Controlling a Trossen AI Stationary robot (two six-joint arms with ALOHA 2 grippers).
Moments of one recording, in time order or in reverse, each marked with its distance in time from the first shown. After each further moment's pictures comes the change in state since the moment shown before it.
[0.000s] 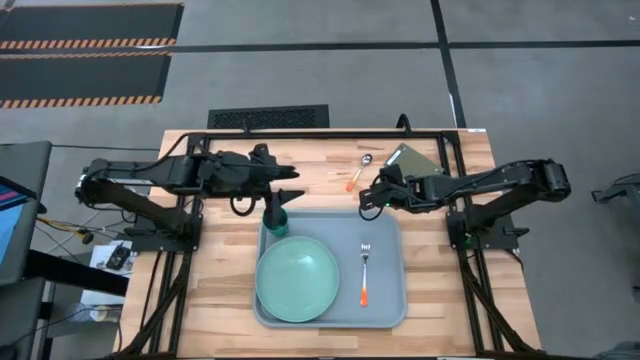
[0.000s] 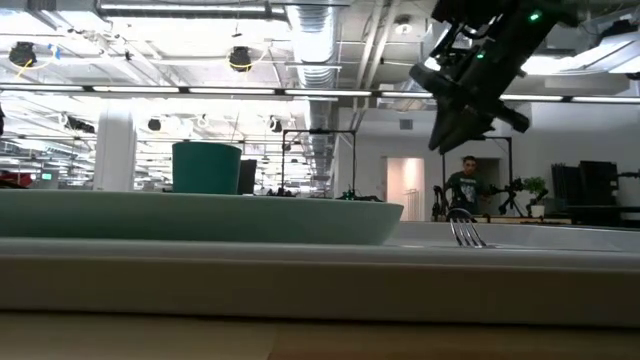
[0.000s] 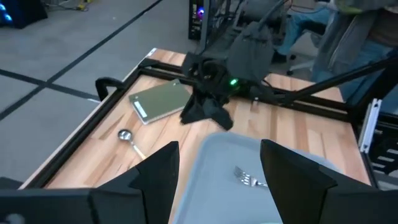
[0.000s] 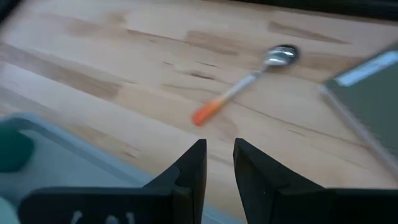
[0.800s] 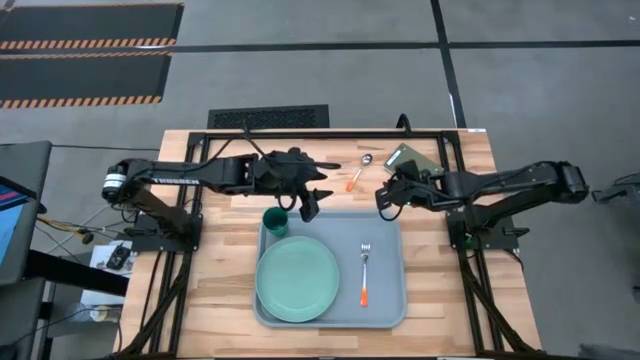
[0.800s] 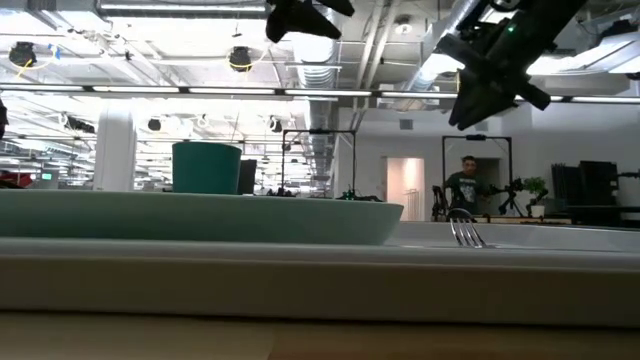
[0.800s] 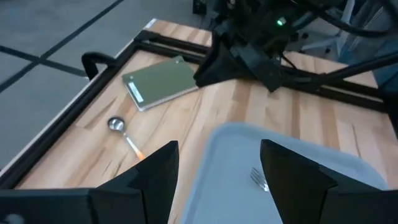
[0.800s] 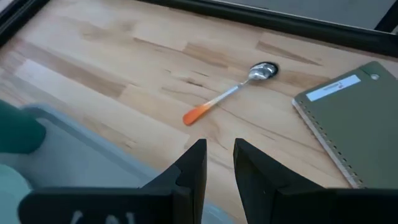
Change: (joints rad) left arm 0.113 0.239 0.000 0.155 0.098 0.022; right arm 0.035 -0.196 -0.001 -0.166 0.020 -0.053
